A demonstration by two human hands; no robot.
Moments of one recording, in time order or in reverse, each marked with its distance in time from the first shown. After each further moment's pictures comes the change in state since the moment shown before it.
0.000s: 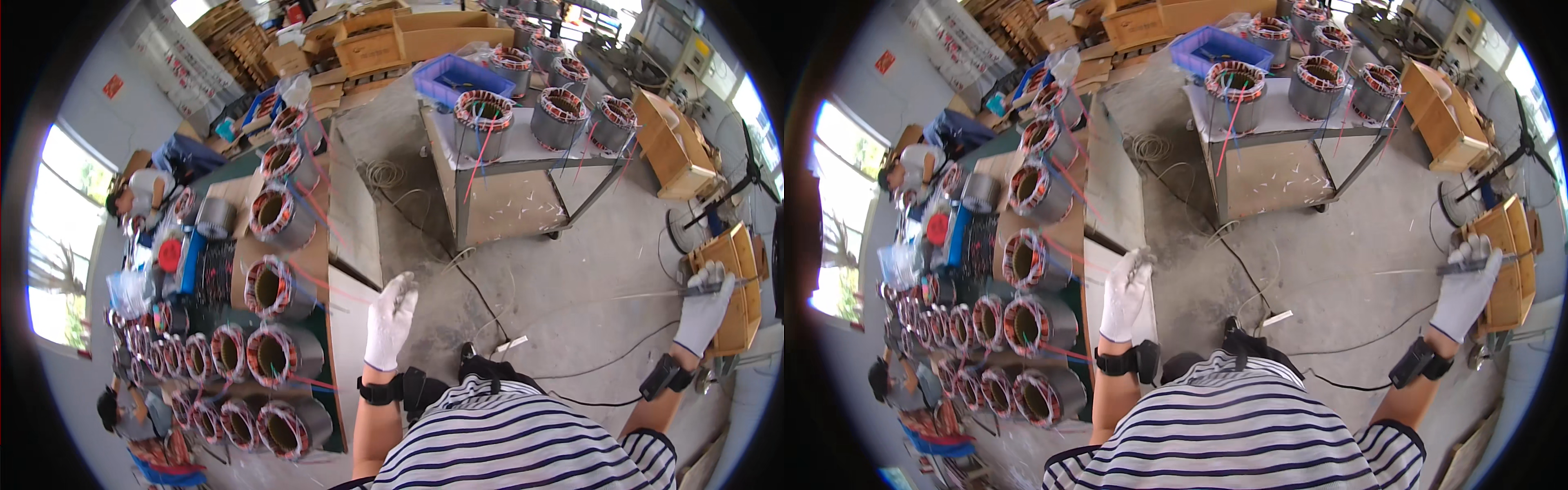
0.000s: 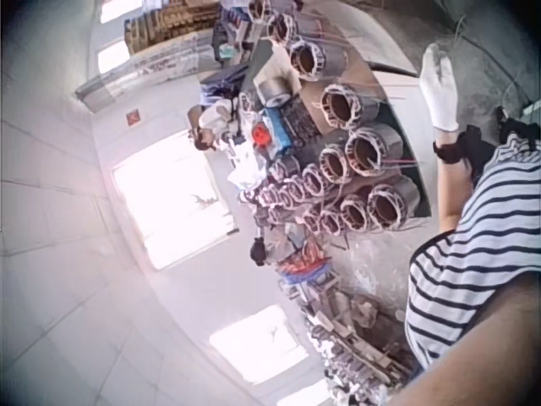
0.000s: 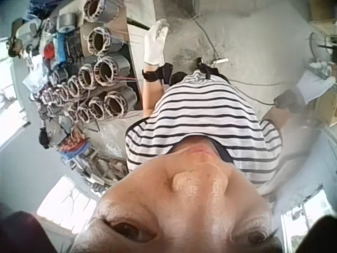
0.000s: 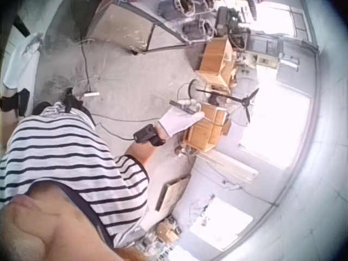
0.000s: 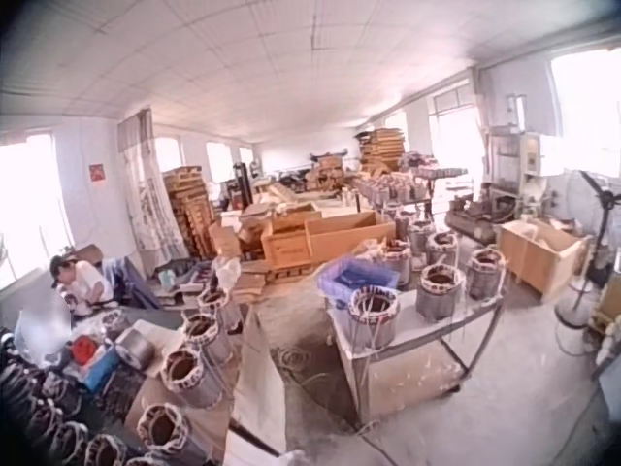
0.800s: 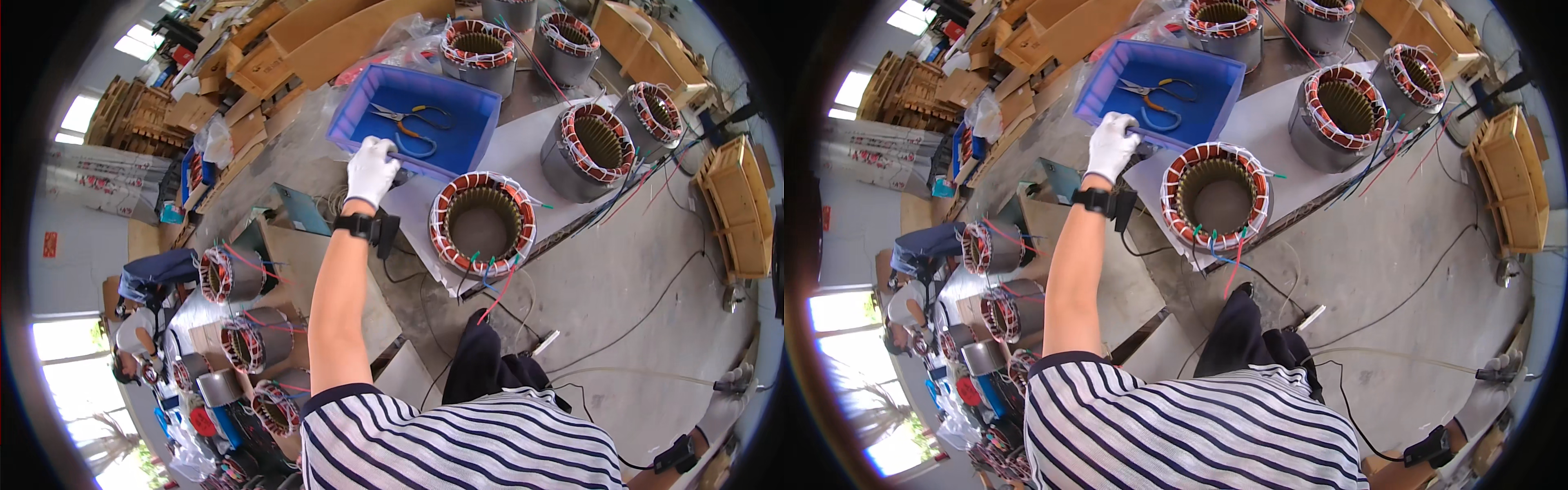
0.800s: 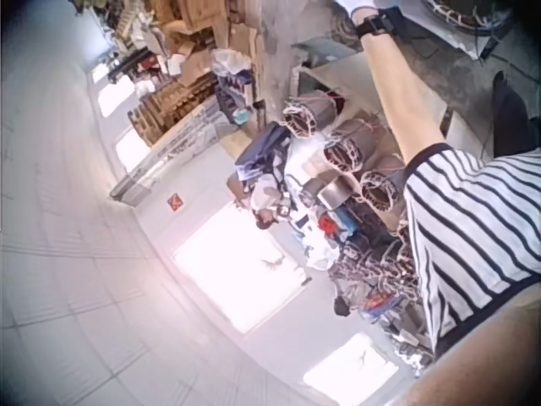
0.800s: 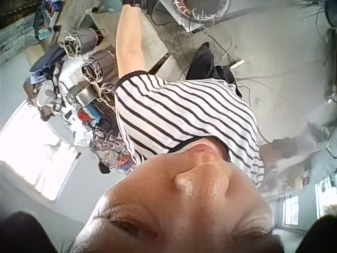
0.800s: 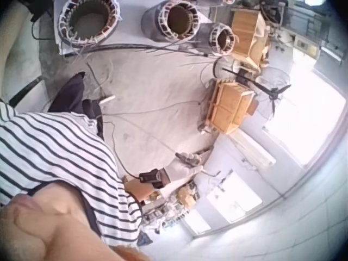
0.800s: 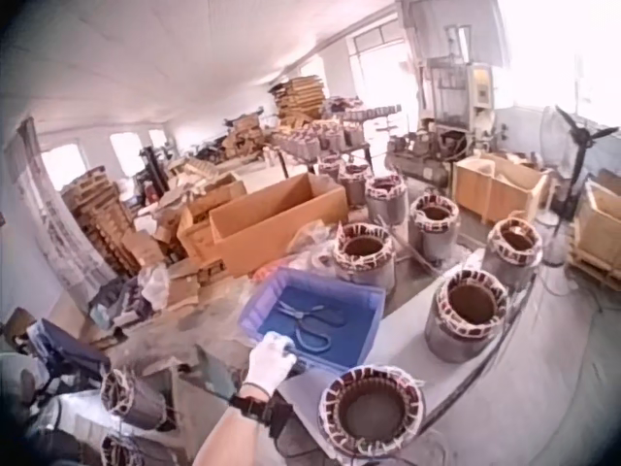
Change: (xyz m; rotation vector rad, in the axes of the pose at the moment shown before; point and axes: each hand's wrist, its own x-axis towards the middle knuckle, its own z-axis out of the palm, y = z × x) left_hand 0.625 -0.006 0.154 0.794 -0.317 0.555; right_hand 0.068 0.021 0.001 -0.259 0.448 -0.115
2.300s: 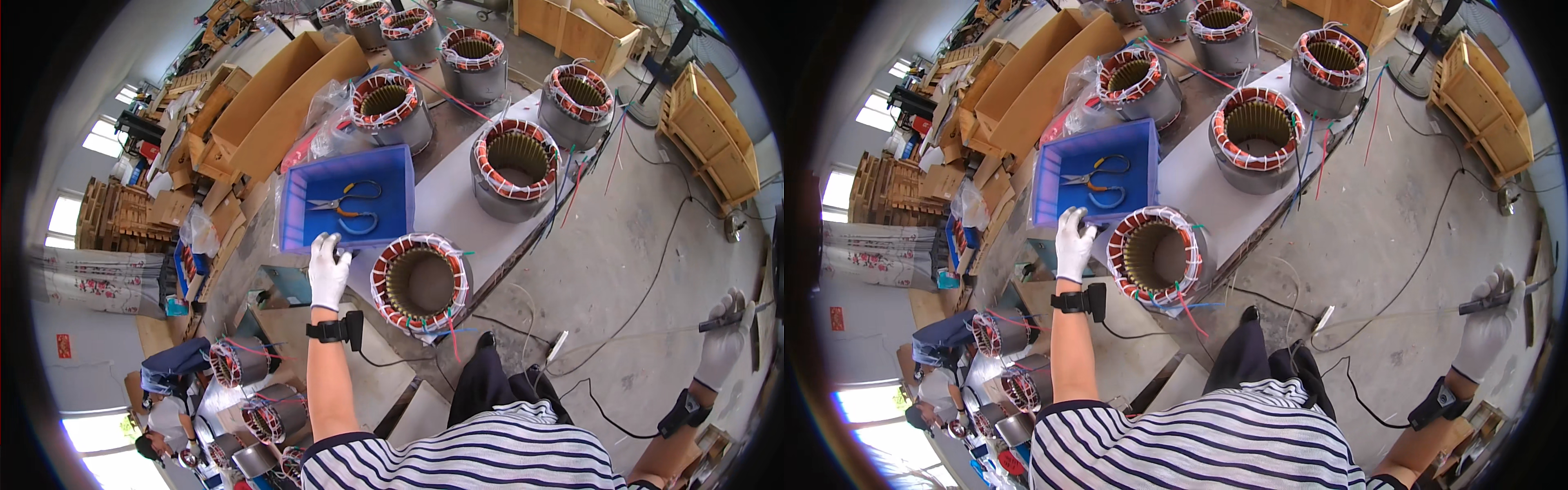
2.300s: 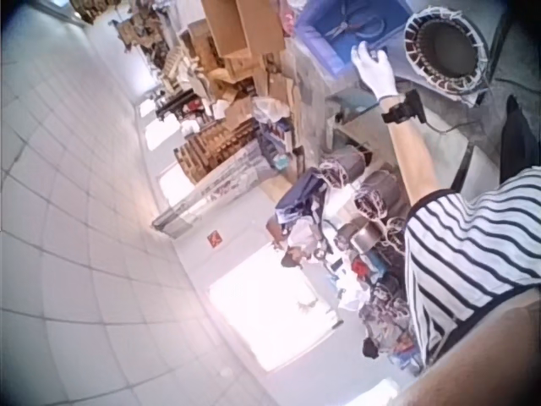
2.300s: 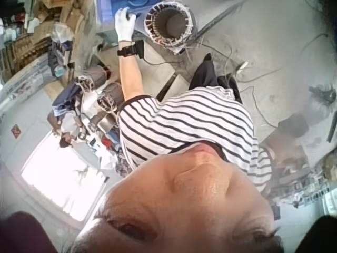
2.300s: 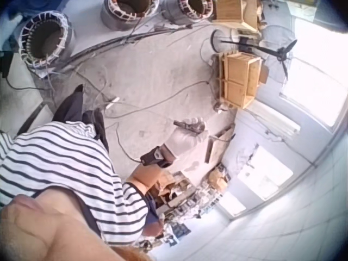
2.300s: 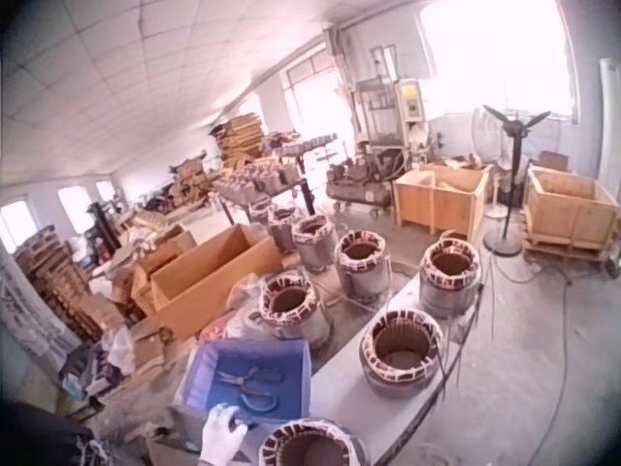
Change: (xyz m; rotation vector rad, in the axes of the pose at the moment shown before) left_hand -0.037 0.012 -0.004 -0.052 0.057 -0.047; right_hand 0.003 0.061 0.084 0.167 0.138 0.066
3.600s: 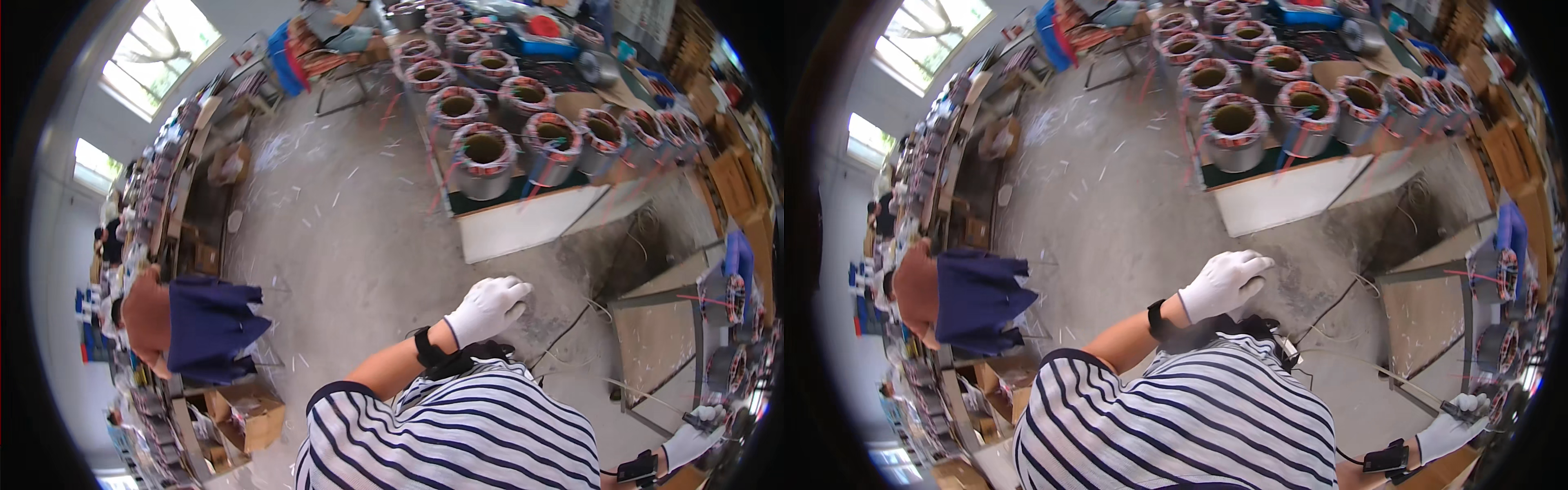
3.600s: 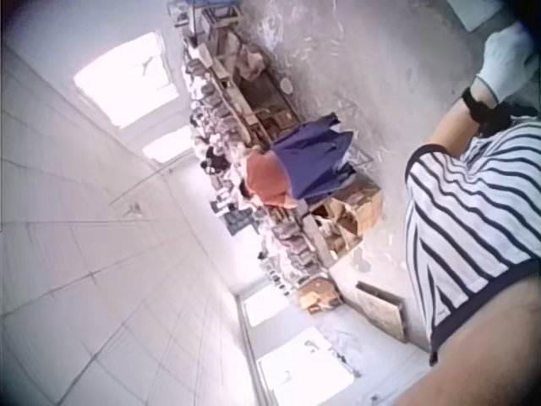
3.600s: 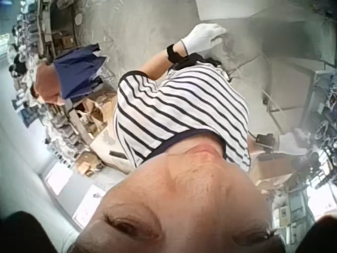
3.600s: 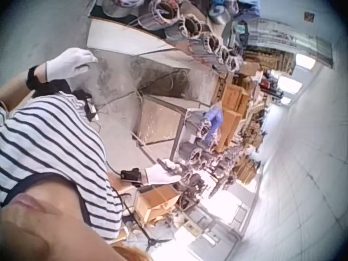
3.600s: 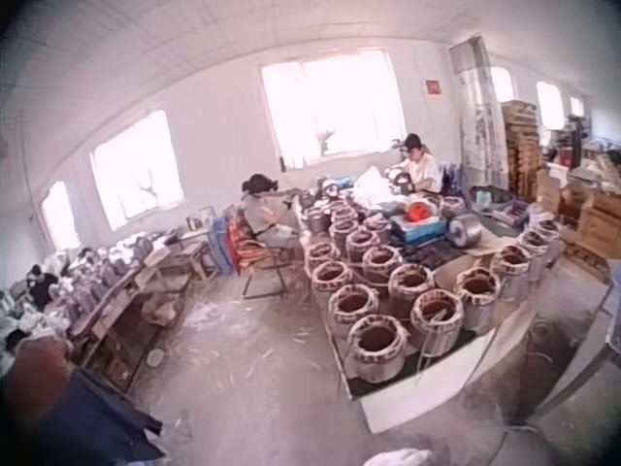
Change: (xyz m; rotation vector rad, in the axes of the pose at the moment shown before) left_hand -0.810 0.470 -0.048 -0.002 0.662 -0.842; right_hand -0.097 -0.022 -0.044 0.194 -1.270 0.813
